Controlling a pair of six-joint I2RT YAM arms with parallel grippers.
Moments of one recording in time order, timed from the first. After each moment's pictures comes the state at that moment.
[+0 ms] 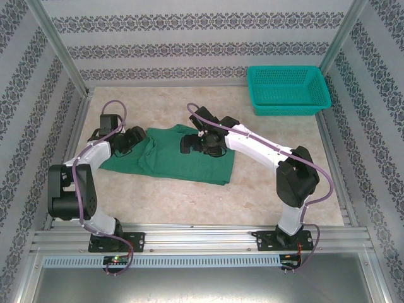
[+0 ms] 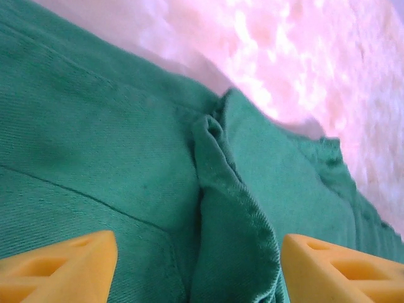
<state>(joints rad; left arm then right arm) 0.09 1.59 0.94 -0.28 0.37 -0.57 0.73 1.83 1.53 -0.81 -0.11 0.70</state>
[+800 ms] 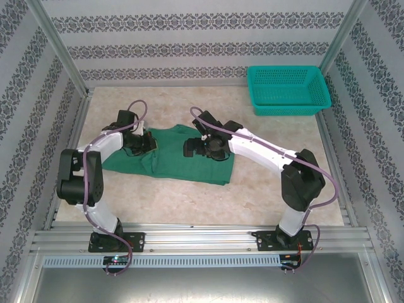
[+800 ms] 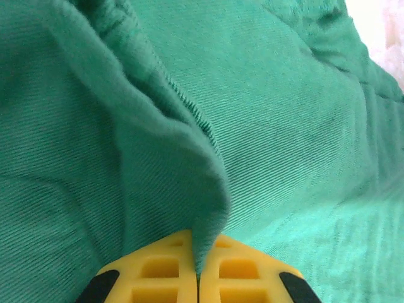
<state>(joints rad) -0.03 1.69 1.08 -0.52 0.45 -0.38 0.73 1.76 1.42 -0.78 -0.09 0.71</state>
